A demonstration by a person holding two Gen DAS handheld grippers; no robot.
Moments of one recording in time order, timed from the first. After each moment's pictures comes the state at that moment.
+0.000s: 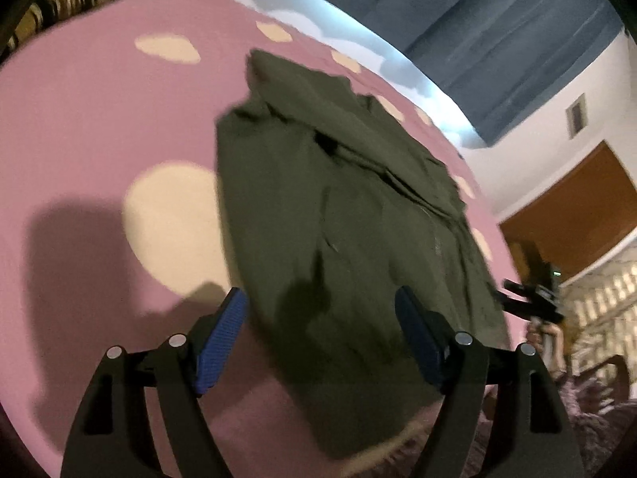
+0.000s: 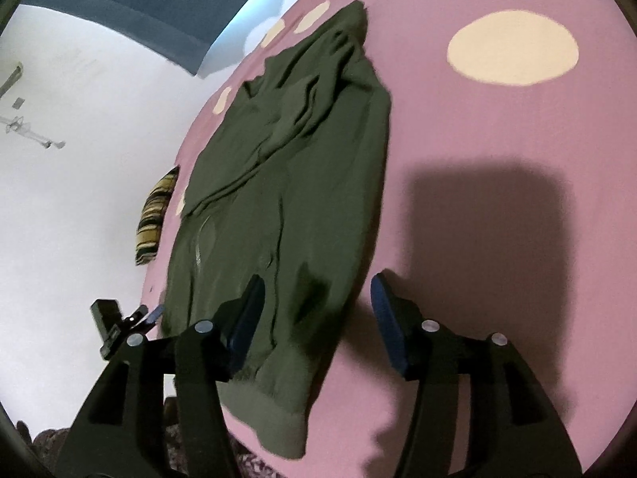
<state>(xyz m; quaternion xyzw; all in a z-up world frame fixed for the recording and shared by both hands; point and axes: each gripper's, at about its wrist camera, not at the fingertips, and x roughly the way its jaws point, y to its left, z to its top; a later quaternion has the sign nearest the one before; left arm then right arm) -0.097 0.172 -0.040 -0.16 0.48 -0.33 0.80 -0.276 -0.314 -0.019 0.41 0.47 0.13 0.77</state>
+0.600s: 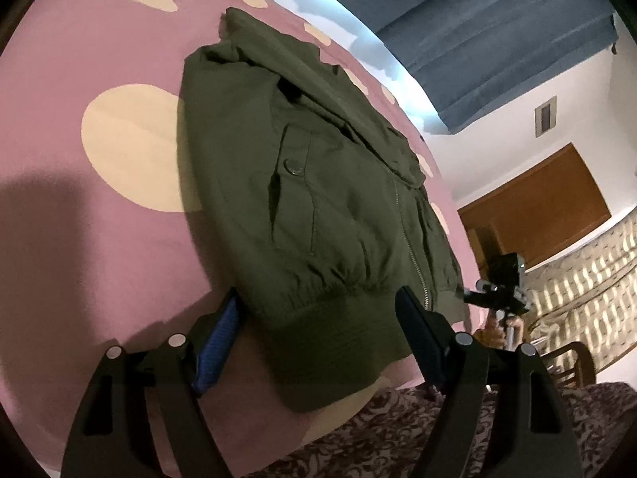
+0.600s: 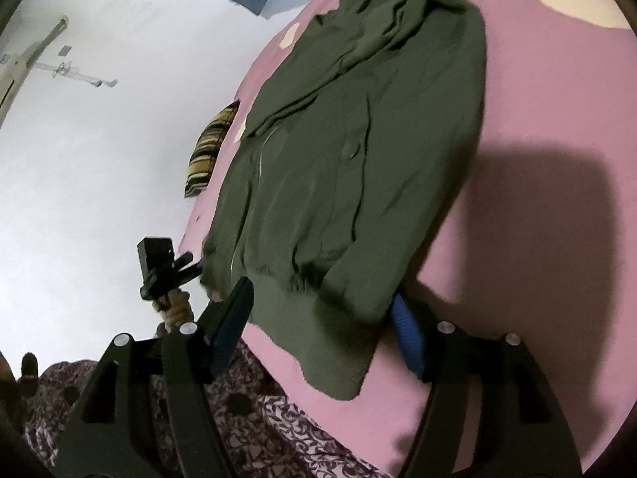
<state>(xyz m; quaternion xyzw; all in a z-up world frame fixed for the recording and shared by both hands) -0.116 0.157 -0.062 -0.20 0.50 -0.39 0.75 -0.296 -0.270 -0.016 0.39 0.49 0.27 0.73</state>
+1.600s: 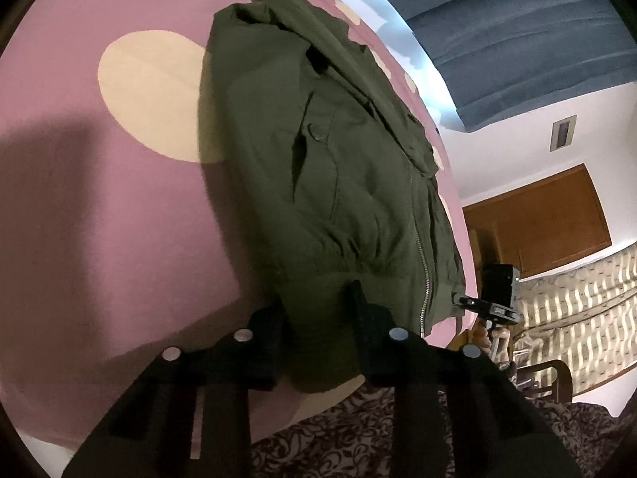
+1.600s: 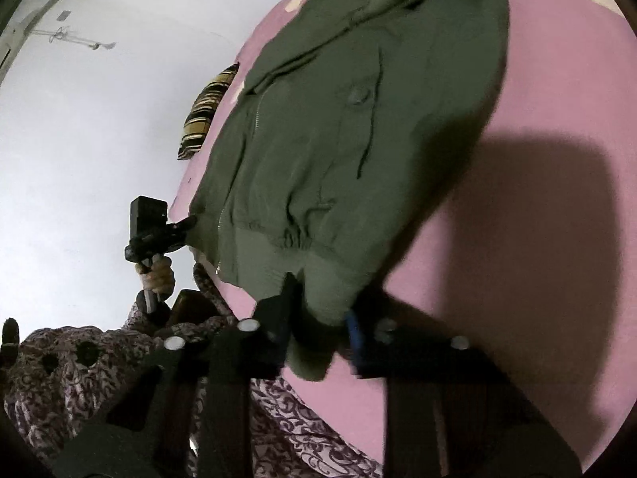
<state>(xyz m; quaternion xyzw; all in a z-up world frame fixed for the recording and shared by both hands) -0.119 0.158 -0.072 -0.23 0.55 -0.36 0.72 -0.292 -0.252 -0.025 0.35 0.53 0.29 0.71</state>
